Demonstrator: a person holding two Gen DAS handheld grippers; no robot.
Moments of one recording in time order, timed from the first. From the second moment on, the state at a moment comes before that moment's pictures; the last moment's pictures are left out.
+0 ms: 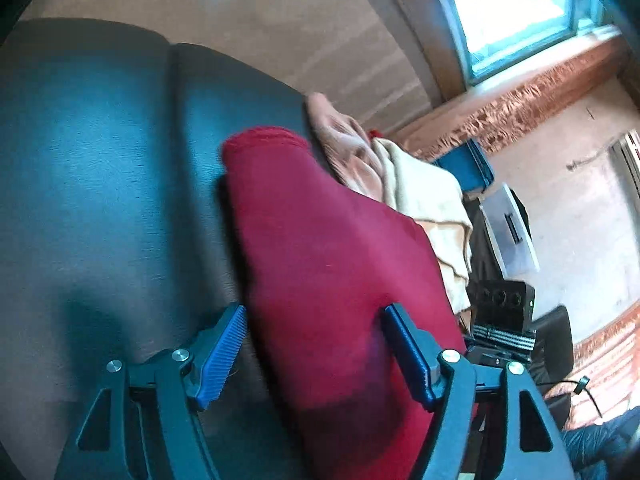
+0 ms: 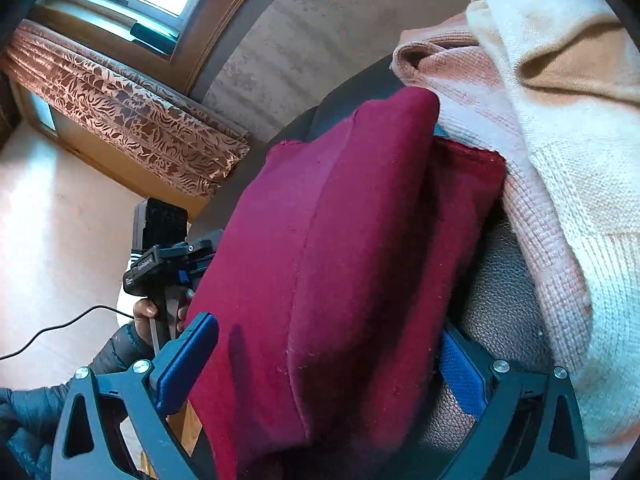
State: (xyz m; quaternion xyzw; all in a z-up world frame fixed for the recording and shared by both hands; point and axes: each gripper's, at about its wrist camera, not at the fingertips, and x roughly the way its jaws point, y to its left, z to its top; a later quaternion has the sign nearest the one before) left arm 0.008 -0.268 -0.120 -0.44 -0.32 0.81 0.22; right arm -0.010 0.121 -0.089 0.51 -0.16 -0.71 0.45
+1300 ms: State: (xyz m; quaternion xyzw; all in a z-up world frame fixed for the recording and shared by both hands) left arm 0.438 -0.542 0.110 -0.08 -0.36 0.88 -0.31; right arm 0.171 -0.403 0.109 0.34 0.06 -0.54 0.77
